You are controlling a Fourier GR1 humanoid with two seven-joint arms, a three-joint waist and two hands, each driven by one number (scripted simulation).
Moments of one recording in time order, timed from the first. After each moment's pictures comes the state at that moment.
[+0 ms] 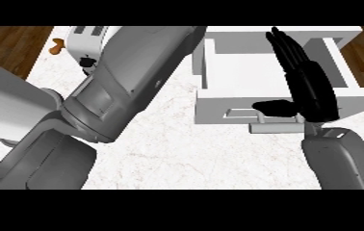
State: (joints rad) left arm -1.65 0.02 -0.28 -0.27 0.58 0.61 0.00; right arm -0.38 -0.29 0.12 -1.61 0.80 -0.06 0.06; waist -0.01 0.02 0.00
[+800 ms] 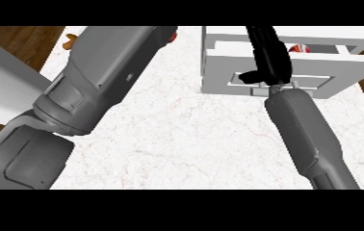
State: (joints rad) left arm -1.56 0.11 -0.26 -0.38 0.54 0.57 0.05; right arm -0.72 -0.19 0.06 -0.89 1.02 -0.44 -0.06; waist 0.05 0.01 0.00
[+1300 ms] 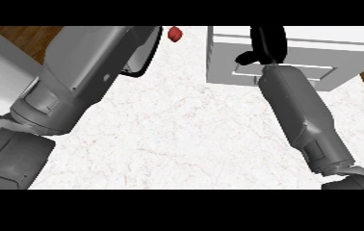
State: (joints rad) left arm -1.47 0.19 -0.29 -0.51 0.51 0.54 0.13; right arm -0.96 -0.18 -0.03 -0.57 1.06 -0.61 -0.06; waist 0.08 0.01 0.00
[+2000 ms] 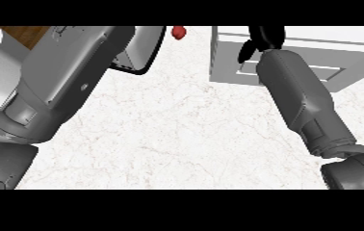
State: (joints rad) left arm -1.34 0.27 -0.30 -0.70 0.50 0.51 0.20; right arm -1.14 -0.19 -0.09 -0.34 1.05 -0.62 -0.13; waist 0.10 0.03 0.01
